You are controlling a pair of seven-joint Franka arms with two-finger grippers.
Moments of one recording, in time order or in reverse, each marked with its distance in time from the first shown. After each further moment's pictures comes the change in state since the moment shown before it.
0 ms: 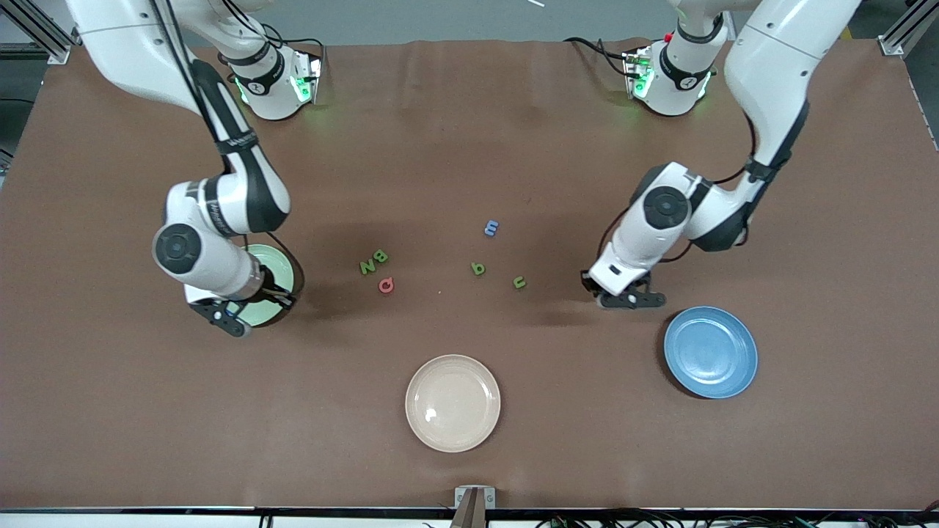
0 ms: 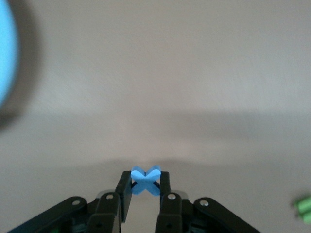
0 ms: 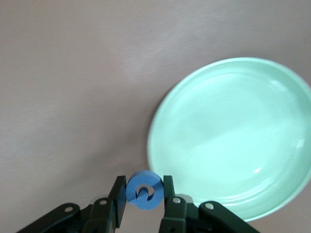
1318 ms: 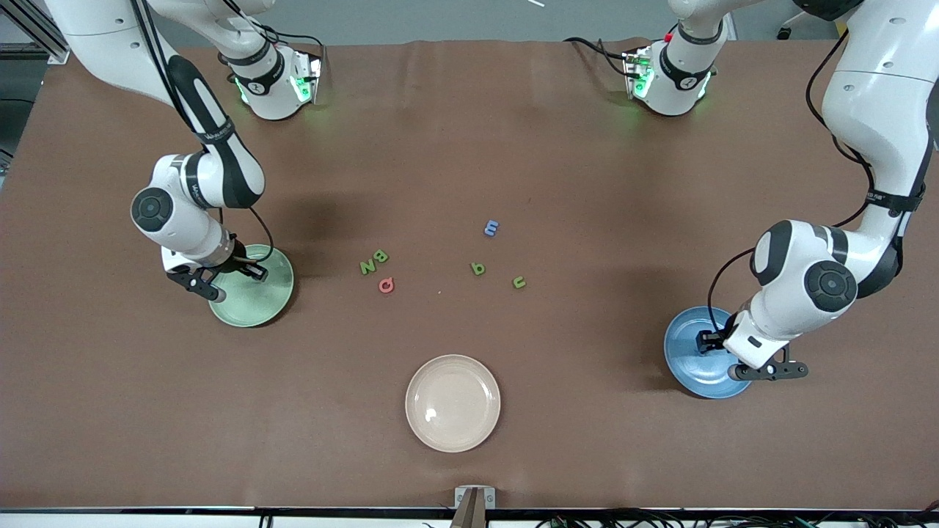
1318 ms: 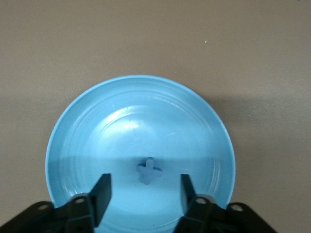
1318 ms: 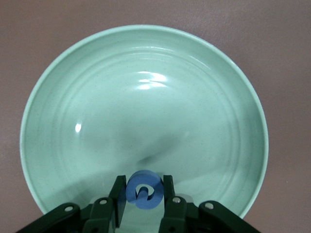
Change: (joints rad) left arm 0.257 0.172 0.006 0.333 0.017 -0.213 0.359; right arm -0.103 -0.061 0.002 -0.327 -0.002 0.327 -0.160
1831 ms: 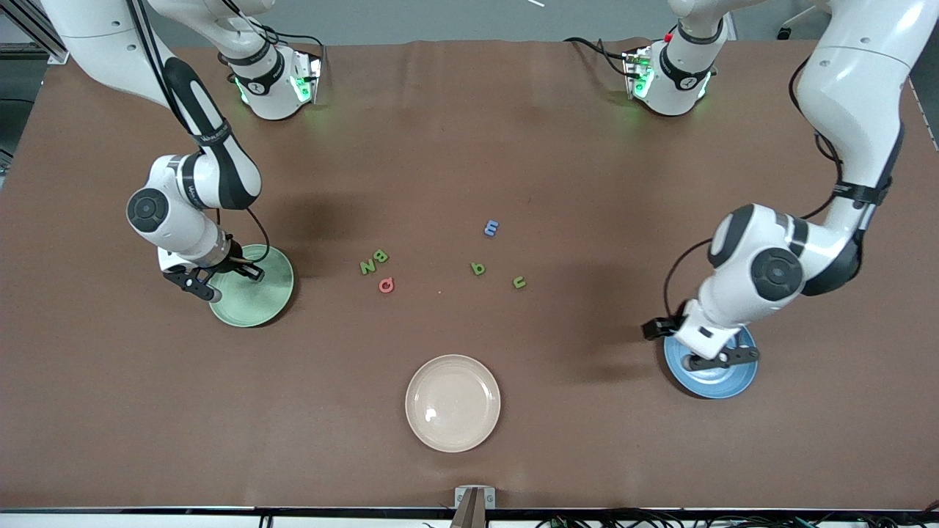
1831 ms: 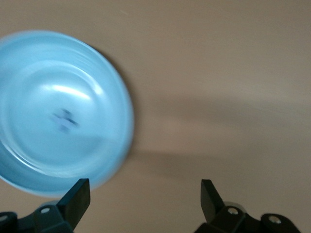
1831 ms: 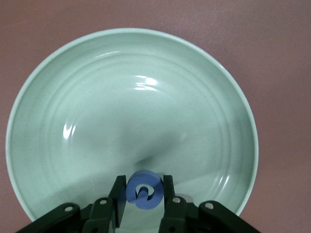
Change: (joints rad) left arm -0.050 -0.038 -0.175 0.007 0.000 -0.149 -0.334; right arm -0.016 0.005 0.000 -0.003 0.000 0.002 -0.004
